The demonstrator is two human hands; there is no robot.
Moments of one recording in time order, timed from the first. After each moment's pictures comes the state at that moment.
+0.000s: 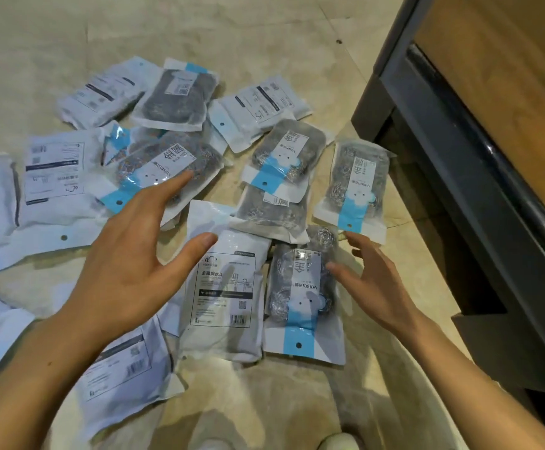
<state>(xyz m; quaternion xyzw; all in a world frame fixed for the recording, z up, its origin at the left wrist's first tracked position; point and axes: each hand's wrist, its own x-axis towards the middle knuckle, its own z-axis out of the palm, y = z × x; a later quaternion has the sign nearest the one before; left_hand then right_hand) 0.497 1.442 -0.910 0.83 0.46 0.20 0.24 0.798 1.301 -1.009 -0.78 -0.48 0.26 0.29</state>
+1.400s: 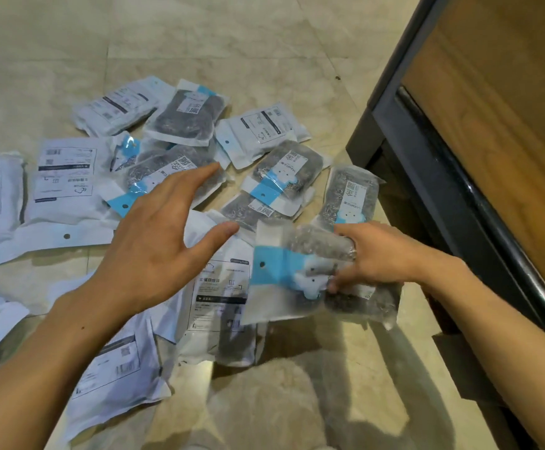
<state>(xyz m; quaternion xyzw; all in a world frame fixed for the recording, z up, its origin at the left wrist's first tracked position) 0.517 1.441 -0.890 0.85 0.44 0.21 0.22 0.827 1.360 -0.901 -0.70 -0.64 0.32 -0.07</state>
